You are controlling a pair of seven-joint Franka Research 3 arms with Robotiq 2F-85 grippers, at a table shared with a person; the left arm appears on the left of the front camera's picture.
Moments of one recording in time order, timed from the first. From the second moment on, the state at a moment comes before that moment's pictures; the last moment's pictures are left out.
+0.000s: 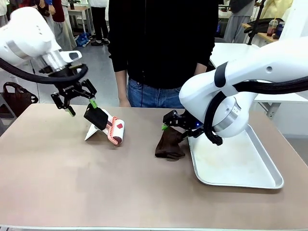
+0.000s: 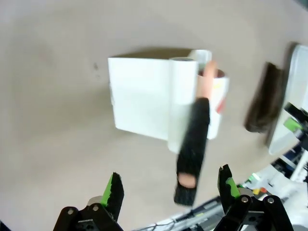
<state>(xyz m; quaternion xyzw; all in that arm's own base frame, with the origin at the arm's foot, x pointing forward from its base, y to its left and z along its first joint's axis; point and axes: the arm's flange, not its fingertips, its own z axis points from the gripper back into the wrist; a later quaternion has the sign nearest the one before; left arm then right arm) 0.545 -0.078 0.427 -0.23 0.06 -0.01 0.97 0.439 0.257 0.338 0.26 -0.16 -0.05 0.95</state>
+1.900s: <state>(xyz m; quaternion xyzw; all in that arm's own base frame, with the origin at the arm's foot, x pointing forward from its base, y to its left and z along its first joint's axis) 0.355 0.098 0.404 -0.59 -0.10 0.26 0.75 0.360 0.022 0.406 0.59 0.02 -0.06 0.80</state>
